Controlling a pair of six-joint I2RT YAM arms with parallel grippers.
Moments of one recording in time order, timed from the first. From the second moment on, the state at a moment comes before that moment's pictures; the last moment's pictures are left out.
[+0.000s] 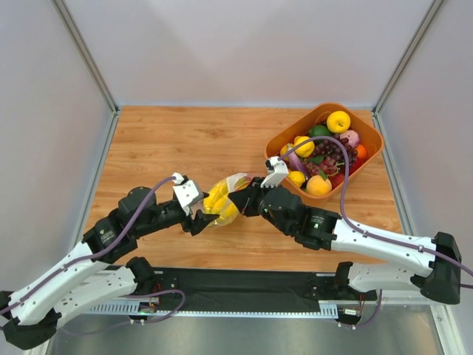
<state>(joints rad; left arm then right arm) -0.87 0.61 0.81 -0.43 0.18 0.09 1.17 1.13 0.89 -0.05 0.45 0.86</state>
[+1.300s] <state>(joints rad) -0.97 0.98 0.95 -0.48 0.35 0.23 1.18 0.68 0.85 -0.25 0.42 0.81</state>
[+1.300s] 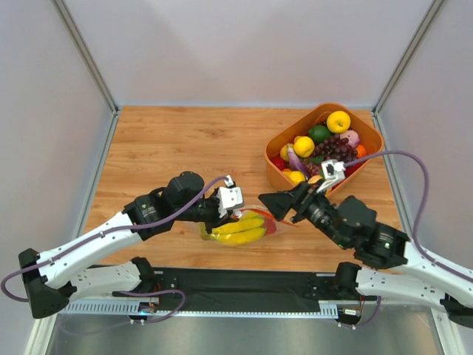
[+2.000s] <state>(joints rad) -0.97 1.08 1.07 -0.66 0.85 0.23 1.19 0.77 1.01 -0.50 0.00 0.21</state>
